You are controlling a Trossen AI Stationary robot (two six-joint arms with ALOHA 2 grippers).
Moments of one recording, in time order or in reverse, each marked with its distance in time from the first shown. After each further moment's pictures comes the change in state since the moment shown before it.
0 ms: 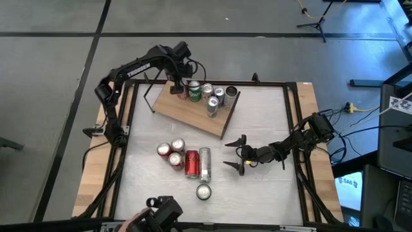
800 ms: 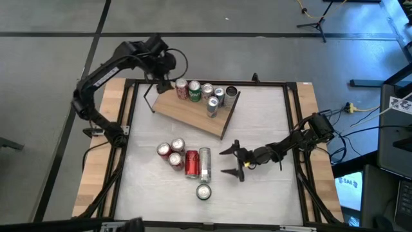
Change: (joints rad) left arm -0.009 -0.332 0.000 -0.162 0.095 -0.328; right arm 0.000 0.000 0.085 -0.026 -0.217 0.087
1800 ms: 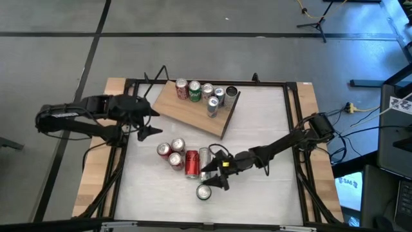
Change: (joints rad) left arm -0.669 -0.777 -0.823 0.490 -0.216 -0.704; right arm 0.008 -0.008 0.466 -0.458 -0.182 0.595
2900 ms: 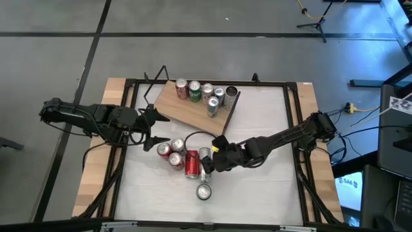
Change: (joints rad) left arm -0.229 0.031 -0.106 0.314 -0.186 0.116; right arm -0.016 -0.015 0.661 -1.454 0.305 0.492
